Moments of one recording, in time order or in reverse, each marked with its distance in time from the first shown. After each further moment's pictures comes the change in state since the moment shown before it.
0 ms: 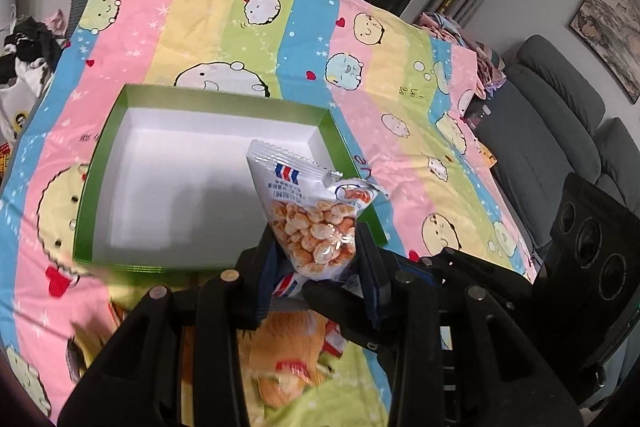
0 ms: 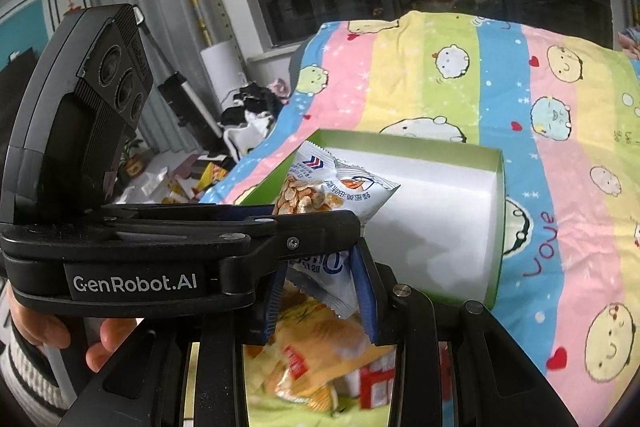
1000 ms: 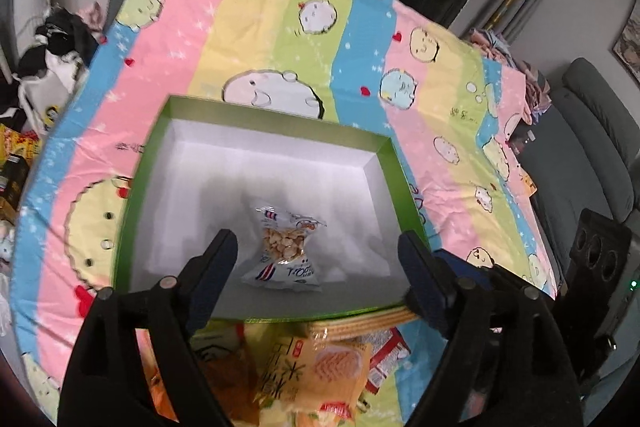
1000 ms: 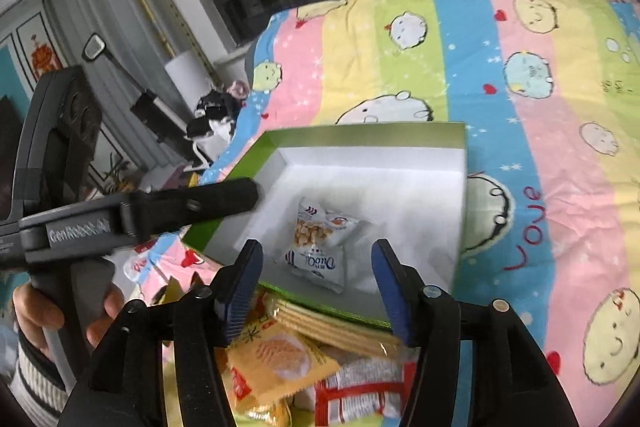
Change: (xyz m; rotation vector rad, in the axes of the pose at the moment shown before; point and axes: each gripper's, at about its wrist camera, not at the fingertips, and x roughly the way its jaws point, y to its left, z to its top) left arm -0.003 0.028 0.027 -0.082 -0.028 0.148; right arm 0.007 -0.058 0.014 0.155 0.044 -0.002
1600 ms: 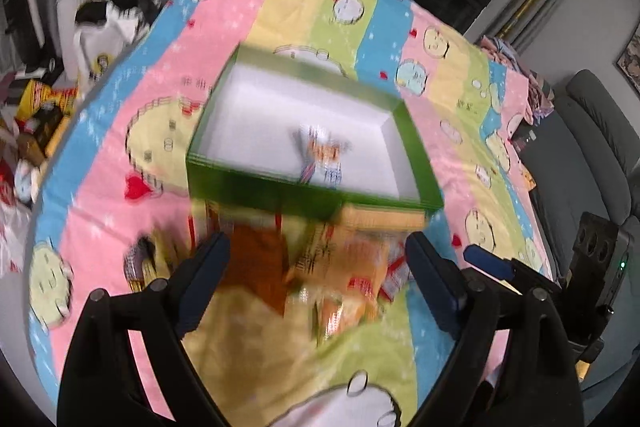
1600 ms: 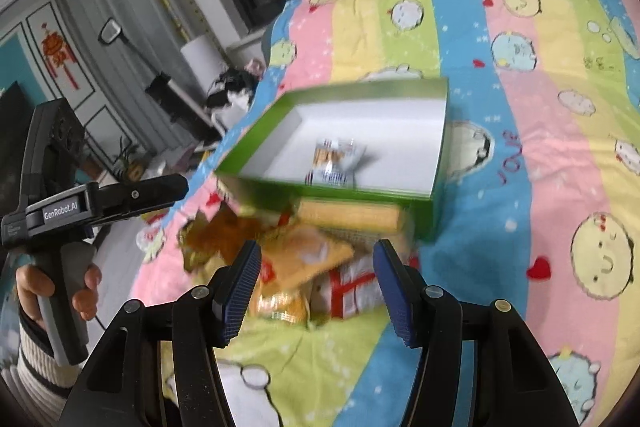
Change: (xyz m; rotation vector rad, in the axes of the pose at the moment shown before) left arm -0.055 0.021 -0.089 -0.089 0.014 0.026; right arm -0.046 0.011 -0.068 -0.027 0.060 0.025
